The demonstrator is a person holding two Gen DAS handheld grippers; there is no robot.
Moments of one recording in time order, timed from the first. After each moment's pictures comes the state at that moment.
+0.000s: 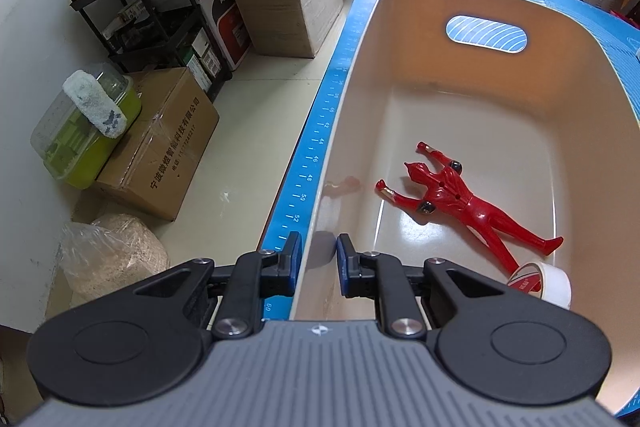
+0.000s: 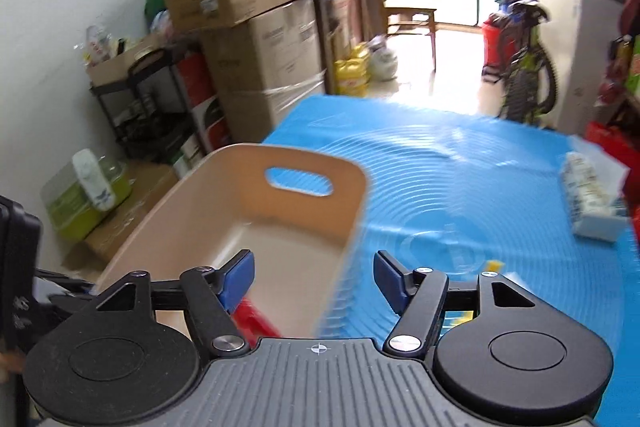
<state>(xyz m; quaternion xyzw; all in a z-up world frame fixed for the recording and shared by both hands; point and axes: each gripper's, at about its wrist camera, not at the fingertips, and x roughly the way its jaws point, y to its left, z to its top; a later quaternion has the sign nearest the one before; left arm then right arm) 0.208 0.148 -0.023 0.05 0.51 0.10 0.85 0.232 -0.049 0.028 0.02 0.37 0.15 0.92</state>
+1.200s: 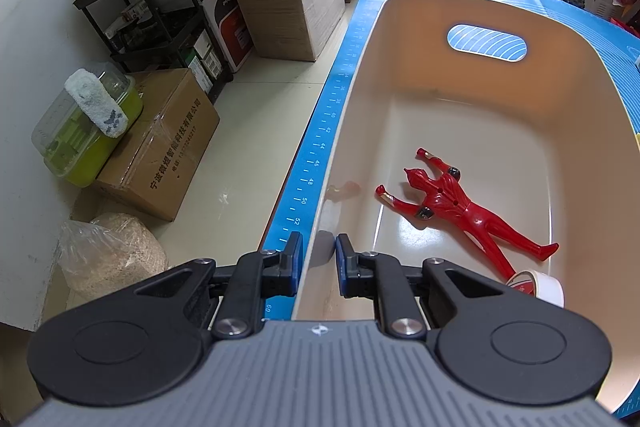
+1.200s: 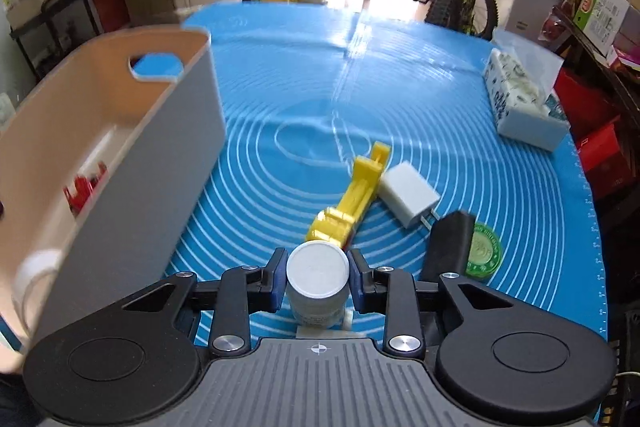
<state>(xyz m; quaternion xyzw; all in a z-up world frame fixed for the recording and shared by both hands) 0.207 0.149 -0.020 0.04 0.50 0.11 0.86 0.245 -0.115 -0.049 -0.01 0.46 0.06 0.88</state>
